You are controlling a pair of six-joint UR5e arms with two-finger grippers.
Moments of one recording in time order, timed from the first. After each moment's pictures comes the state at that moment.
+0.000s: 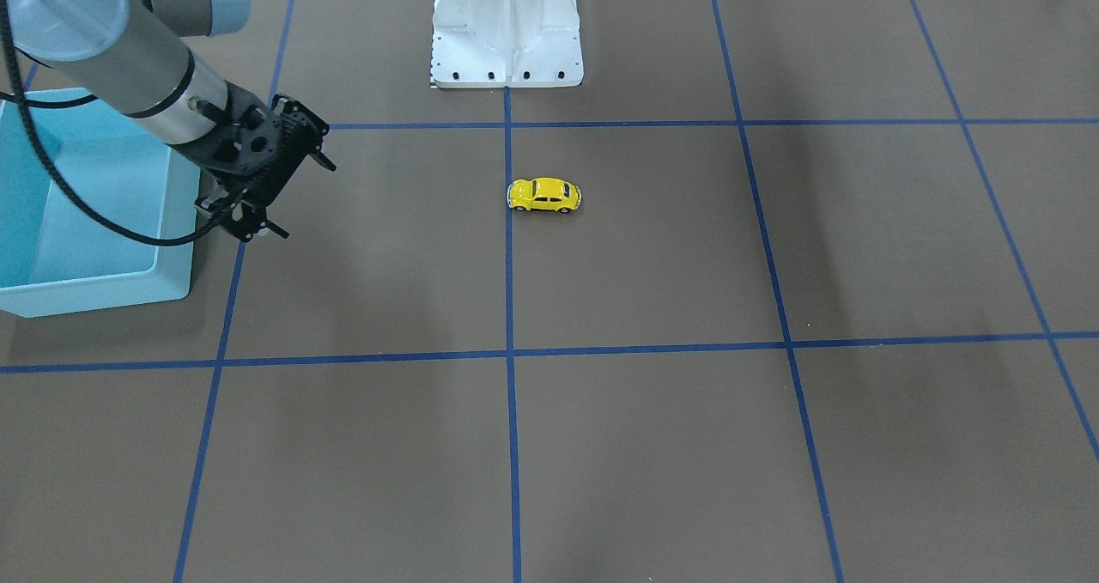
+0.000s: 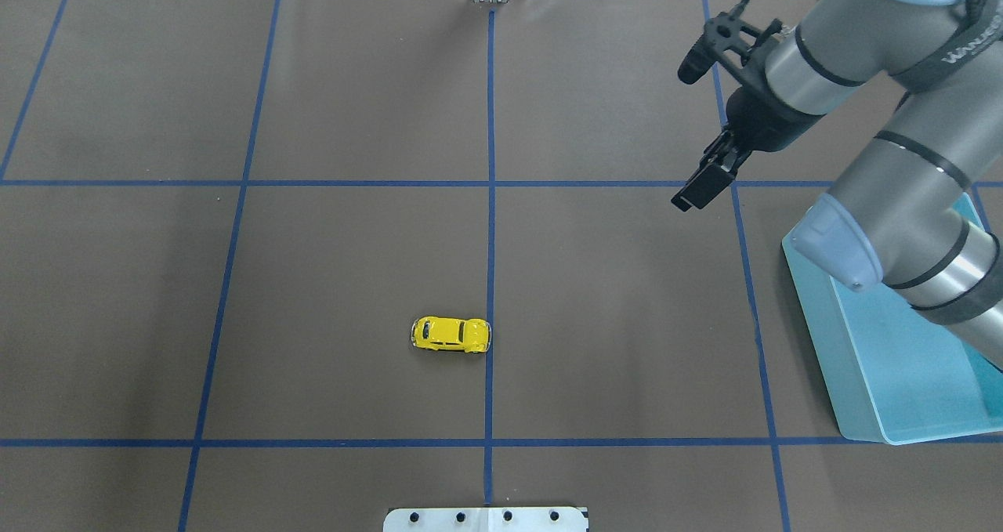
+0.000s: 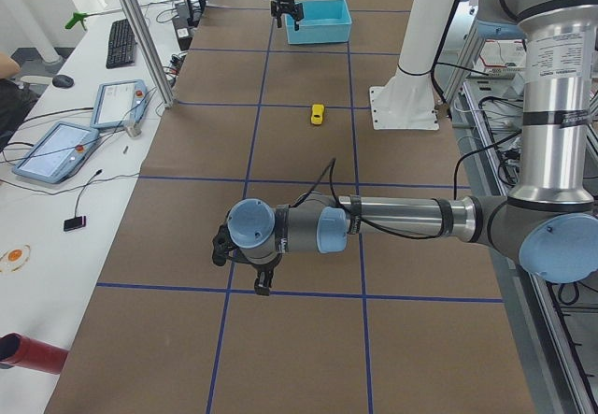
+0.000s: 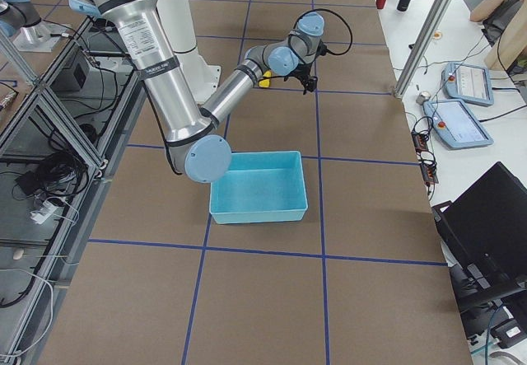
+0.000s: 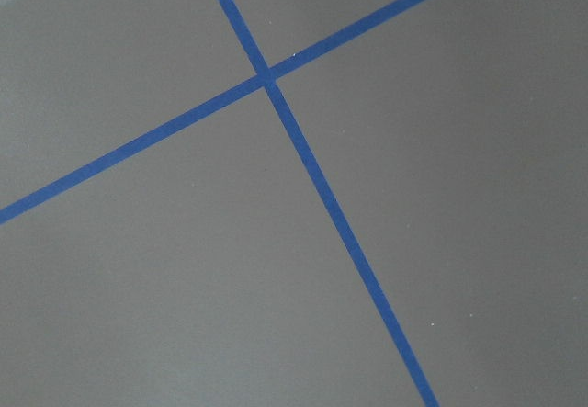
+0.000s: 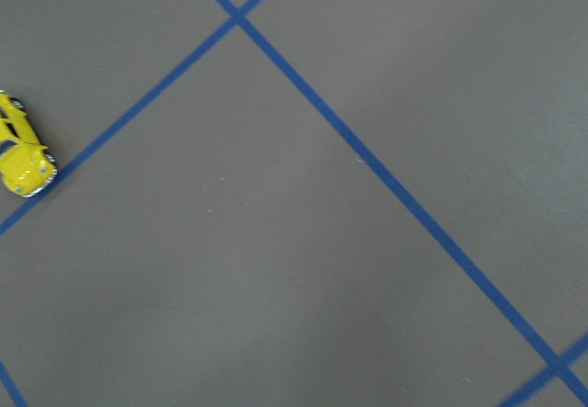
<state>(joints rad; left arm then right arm) -1.59 -1.52 -1.64 -1.53 -2.52 0.11 0.86 -1.09 1.89 -1.59 2.33 -0.02</state>
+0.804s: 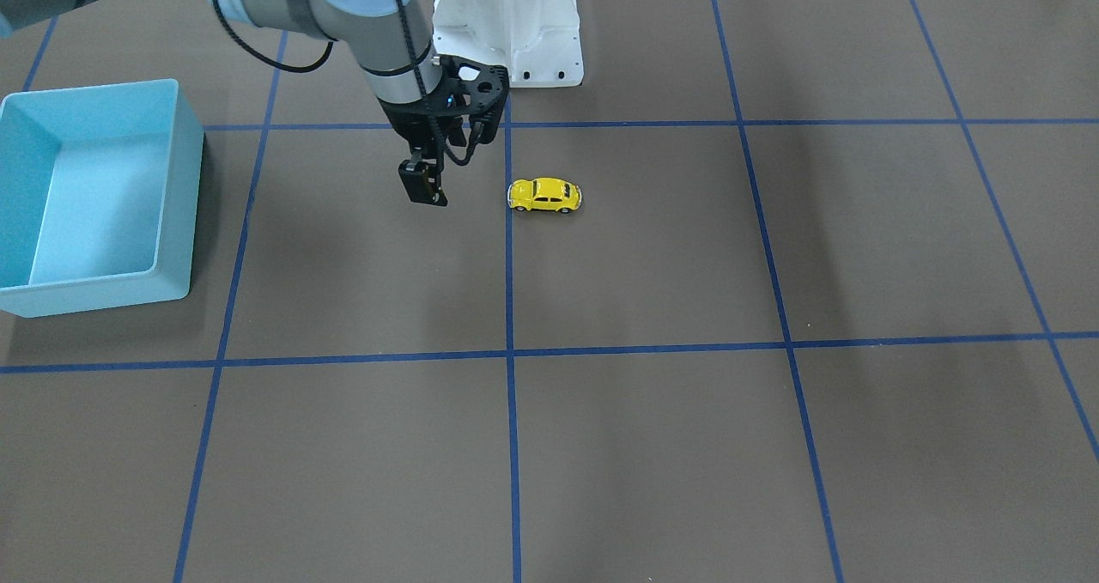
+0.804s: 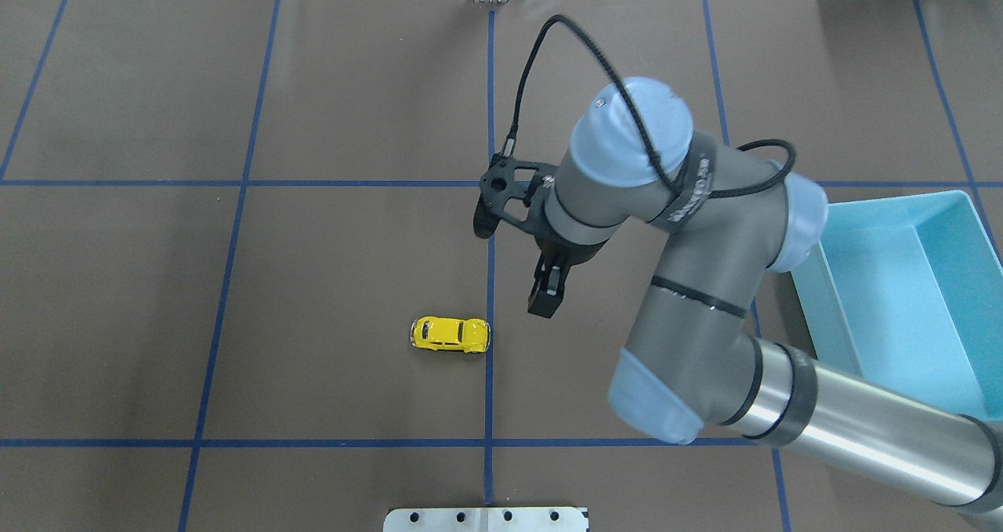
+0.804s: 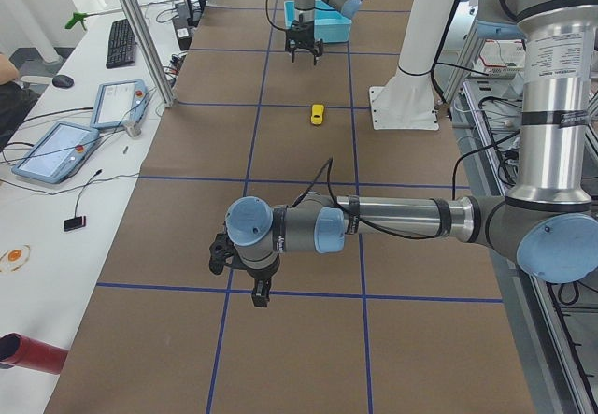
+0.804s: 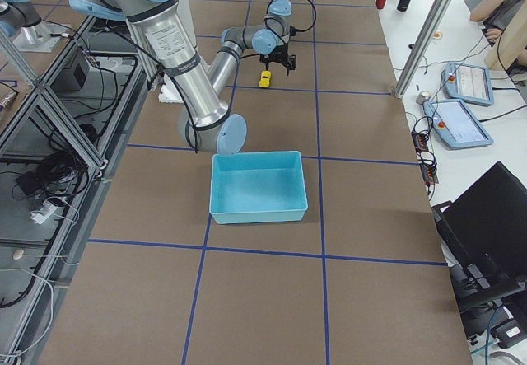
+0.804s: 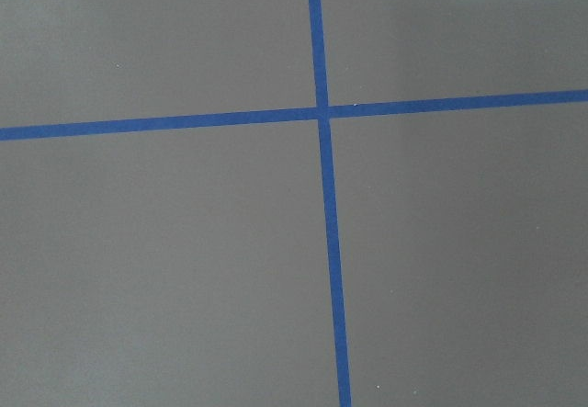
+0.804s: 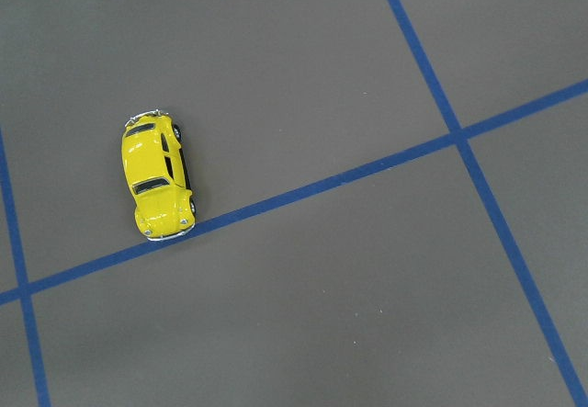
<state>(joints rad) -1.59 -1.53 -1.63 -1.53 -2.40 0.07 0.51 -0.88 1.83 -1.73 1.95 -0.10</state>
